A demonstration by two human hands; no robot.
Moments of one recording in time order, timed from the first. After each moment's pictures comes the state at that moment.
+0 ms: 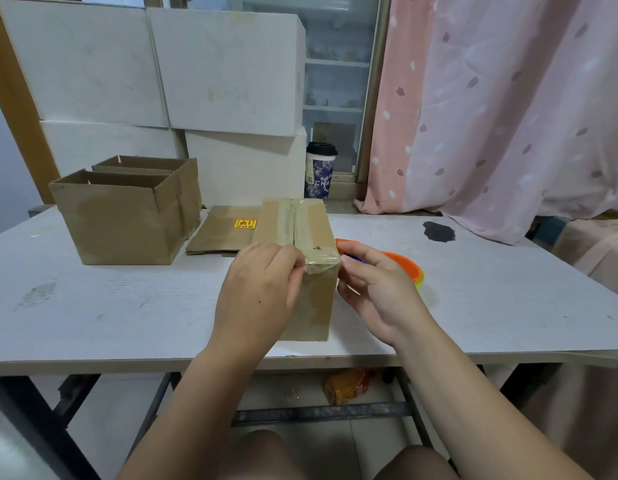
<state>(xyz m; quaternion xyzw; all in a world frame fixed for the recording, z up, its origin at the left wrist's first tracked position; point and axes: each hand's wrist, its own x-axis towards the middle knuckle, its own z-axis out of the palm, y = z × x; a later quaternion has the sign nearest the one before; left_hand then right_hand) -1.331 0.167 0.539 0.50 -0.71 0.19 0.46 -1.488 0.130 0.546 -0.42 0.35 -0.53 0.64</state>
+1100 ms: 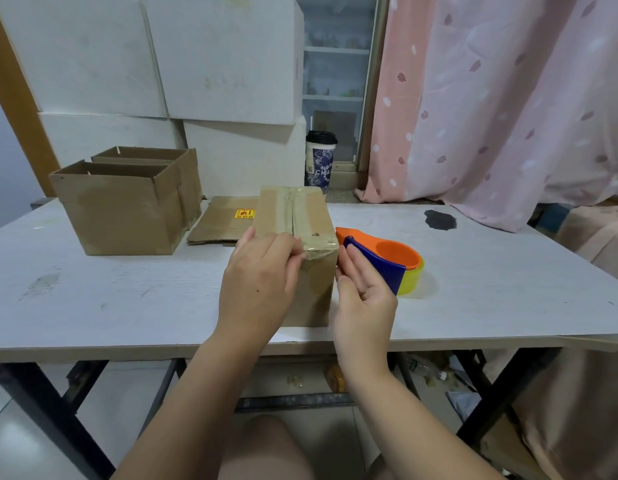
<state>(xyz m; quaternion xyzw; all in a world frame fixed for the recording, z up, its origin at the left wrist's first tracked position) -1.336 0.167 0.533 0.51 -0.69 0.18 0.48 -1.451 0.164 0.496 -0.49 0.37 -0.71 0.35</state>
